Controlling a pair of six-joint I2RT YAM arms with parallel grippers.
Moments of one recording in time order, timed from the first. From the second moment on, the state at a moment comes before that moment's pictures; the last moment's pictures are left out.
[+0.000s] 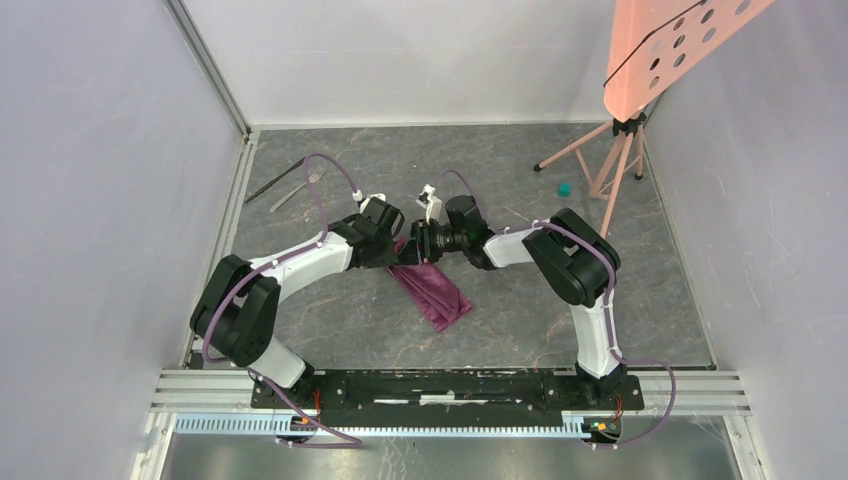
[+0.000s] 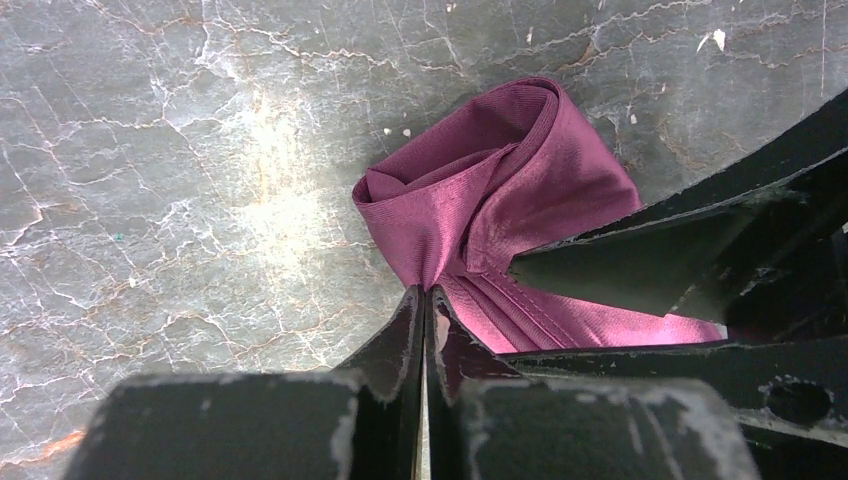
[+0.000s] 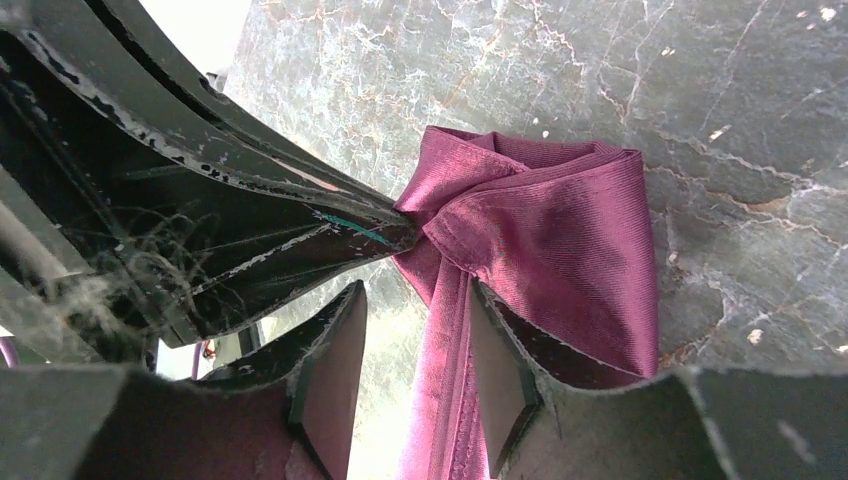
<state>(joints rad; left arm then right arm) -0.58 1.55 0.91 -0.41 -0.23 -0.61 0.68 2.08 1.06 0.55 -0.69 0.61</state>
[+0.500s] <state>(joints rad) -0.58 1.55 0.91 -0.41 -0.22 -0.61 0.68 2.14 1.15 0.52 -0.68 0.60</state>
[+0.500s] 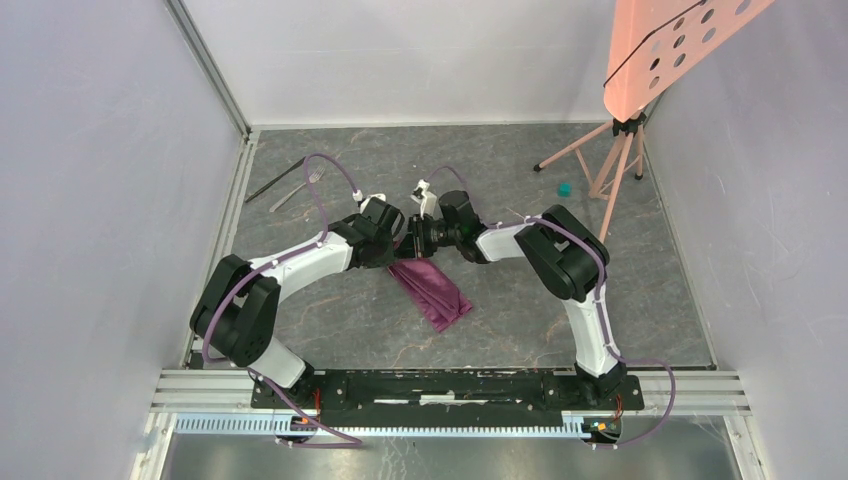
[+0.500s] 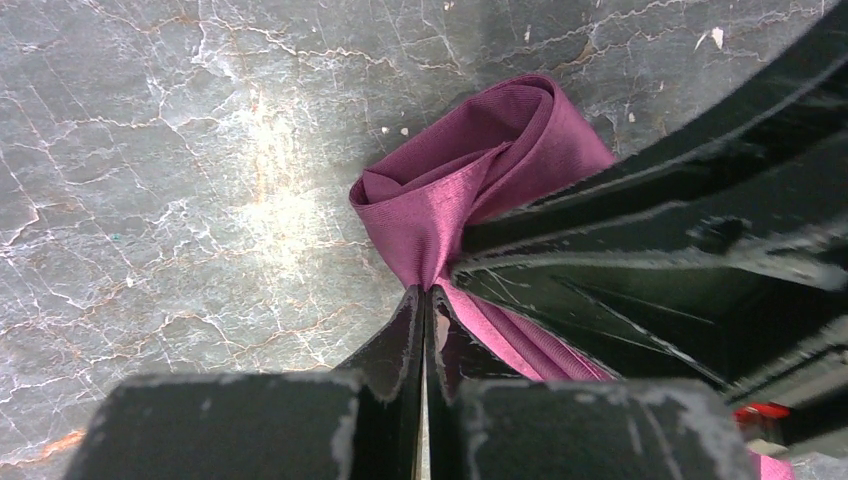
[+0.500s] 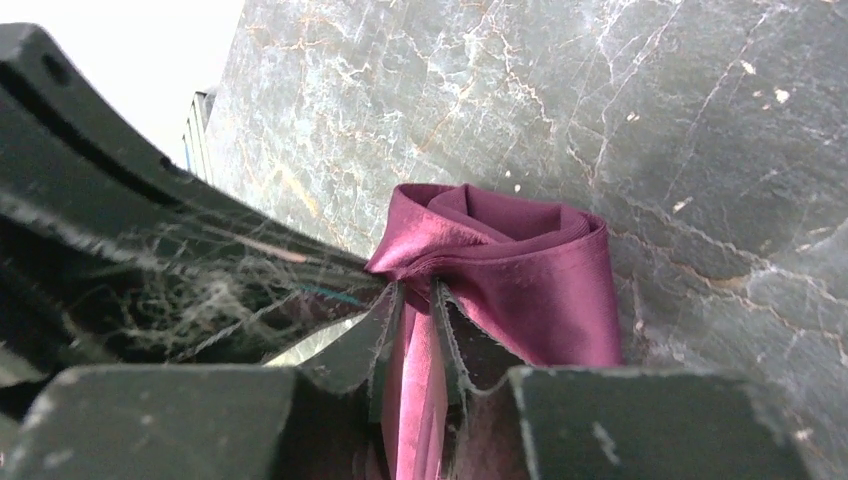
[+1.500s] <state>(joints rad) -0.48 1.45 0.92 -0.43 -0.10 -0.61 0.64 2.11 1.08 0.59 -0.68 0.65</state>
